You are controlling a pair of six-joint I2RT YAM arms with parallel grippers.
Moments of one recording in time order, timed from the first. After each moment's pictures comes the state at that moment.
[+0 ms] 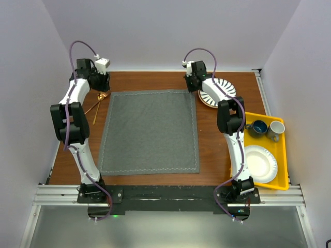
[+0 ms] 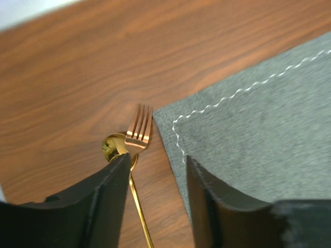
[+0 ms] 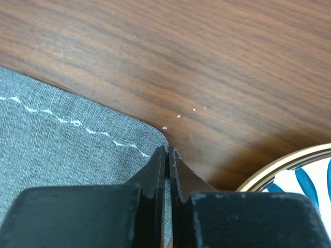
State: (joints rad) left arm 0.15 2.04 1.72 -0.46 0.34 0.35; right arm 0.29 2.50 2.17 -0.50 -0.03 -0.09
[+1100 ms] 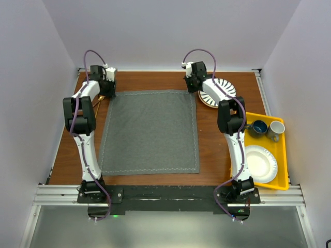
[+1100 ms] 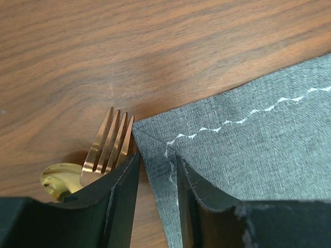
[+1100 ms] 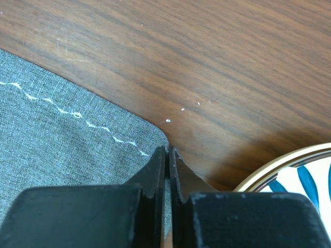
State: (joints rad) left arm 0.09 2.30 1.82 -0.46 0.22 0.26; right arm 0.29 2.47 2.13 -0.49 -0.05 -0.14
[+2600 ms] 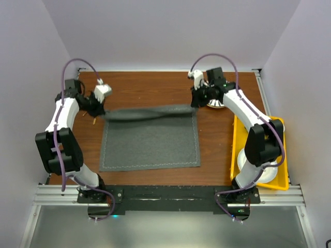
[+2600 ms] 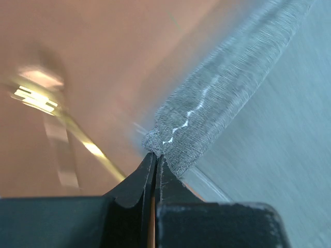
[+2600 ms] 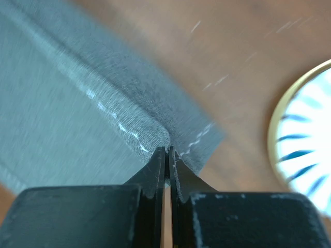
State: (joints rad) left arm 0.22 1.62 1.32 -0.71 0.61 0.86; right arm 0.30 1.77 1.54 -0.63 -0.38 -0.24
